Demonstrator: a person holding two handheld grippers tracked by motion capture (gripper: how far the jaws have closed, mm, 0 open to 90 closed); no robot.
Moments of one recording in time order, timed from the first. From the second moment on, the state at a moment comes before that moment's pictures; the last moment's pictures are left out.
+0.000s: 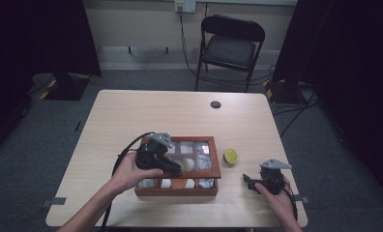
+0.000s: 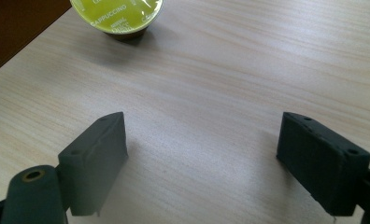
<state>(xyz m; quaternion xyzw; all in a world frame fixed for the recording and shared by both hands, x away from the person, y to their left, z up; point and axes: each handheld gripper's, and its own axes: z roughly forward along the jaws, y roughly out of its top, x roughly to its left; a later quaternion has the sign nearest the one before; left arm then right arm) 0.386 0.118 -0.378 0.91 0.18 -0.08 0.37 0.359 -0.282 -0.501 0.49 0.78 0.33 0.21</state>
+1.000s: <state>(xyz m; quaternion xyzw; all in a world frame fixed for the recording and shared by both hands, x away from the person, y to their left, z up) 0.379 0.110 -0.404 0.92 0.17 -0.09 0.34 0.360 -0.282 -0.501 0.49 0.78 0.33 0.21</state>
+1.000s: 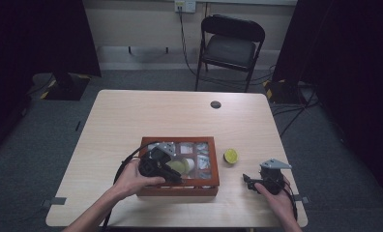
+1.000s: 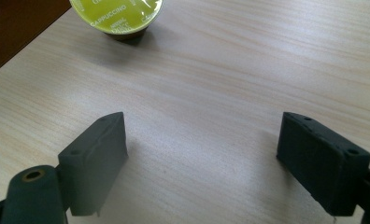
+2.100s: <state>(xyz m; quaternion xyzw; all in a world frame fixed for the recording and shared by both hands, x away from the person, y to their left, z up) 0.376 0.102 -0.423 0.93 0.16 -0.08 0.32 0.360 -0.281 -0.501 0.49 0.78 0.33 0.21</state>
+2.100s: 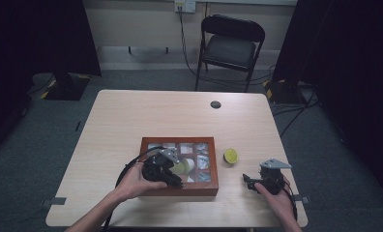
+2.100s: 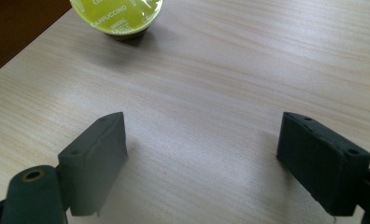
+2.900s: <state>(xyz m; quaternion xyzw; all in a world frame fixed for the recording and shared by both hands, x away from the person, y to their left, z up) 0.380 0.146 -0.407 0.88 0.25 -0.05 0.41 0.360 -0.281 -0.501 0.49 0.78 0.33 0.21</state>
